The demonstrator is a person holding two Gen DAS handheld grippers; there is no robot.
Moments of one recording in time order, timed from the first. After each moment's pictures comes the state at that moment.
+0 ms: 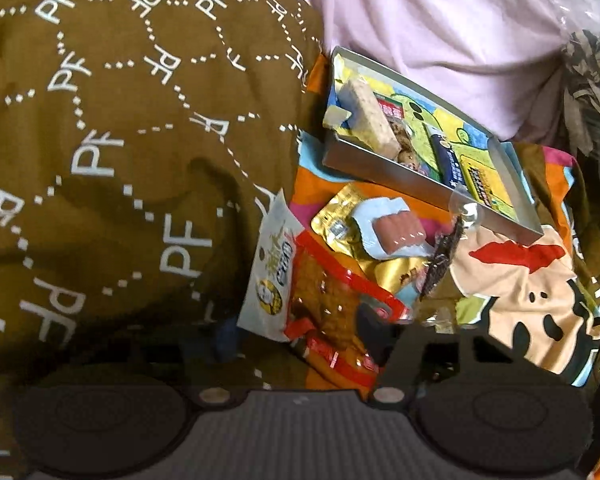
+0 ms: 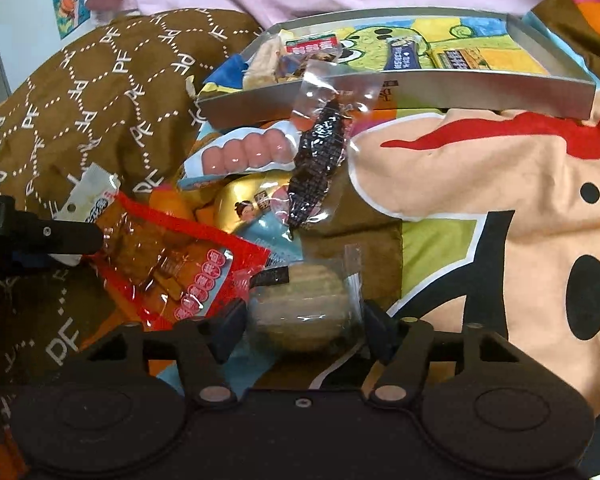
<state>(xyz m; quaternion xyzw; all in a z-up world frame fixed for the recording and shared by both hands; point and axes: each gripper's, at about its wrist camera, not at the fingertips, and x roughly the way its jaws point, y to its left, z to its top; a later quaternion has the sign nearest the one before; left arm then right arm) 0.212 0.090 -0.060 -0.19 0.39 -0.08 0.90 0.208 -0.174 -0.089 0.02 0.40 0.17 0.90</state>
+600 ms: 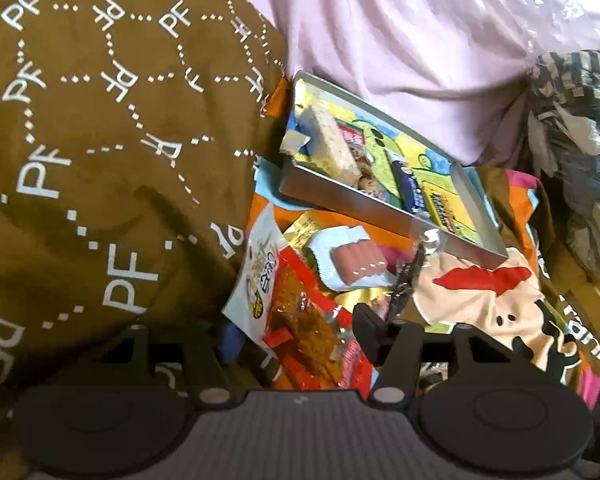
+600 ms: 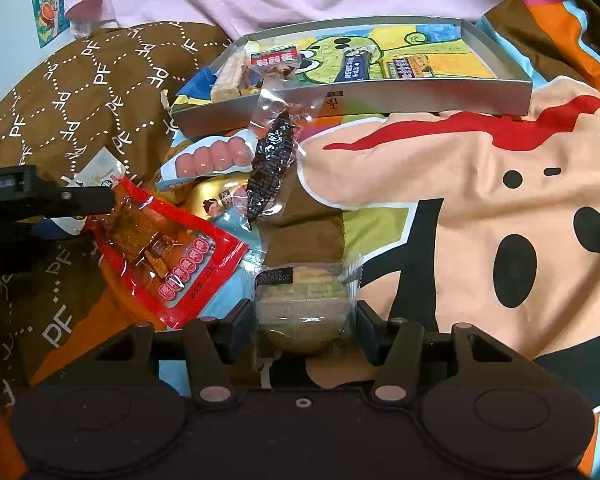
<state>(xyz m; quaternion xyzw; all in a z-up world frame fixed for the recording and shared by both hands) 0.224 0.081 -0.066 -0.22 0.34 -0.12 0.91 0.183 -0.199 -0.073 0.02 0.40 0.14 0.91</state>
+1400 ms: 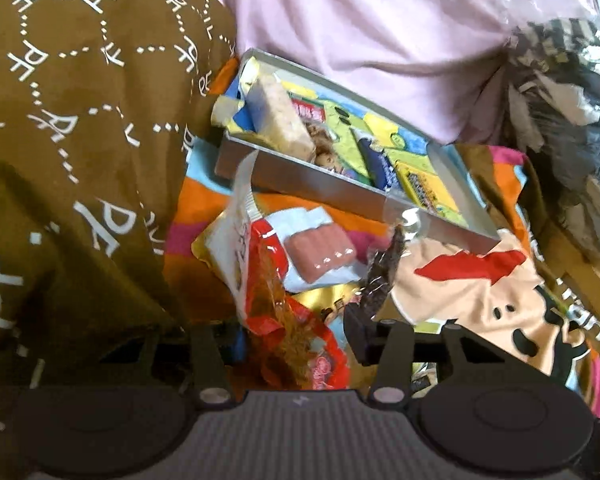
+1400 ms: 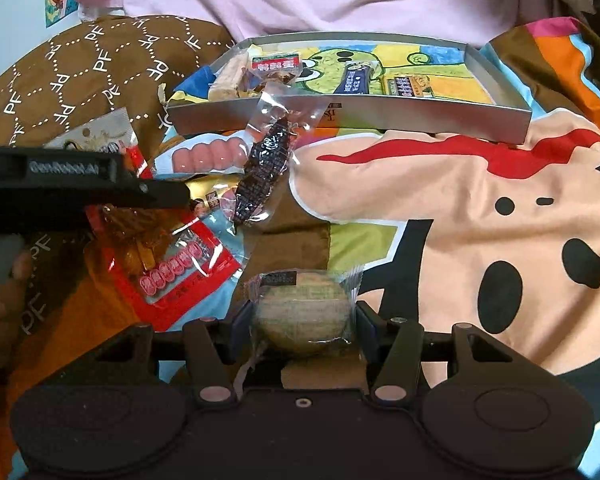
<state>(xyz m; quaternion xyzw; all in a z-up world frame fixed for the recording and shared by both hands) 0.251 0.032 -0.087 -0.19 0.33 -0.16 0.91 0.188 -0.195 -0.078 -0.02 0.38 0.12 0.92</state>
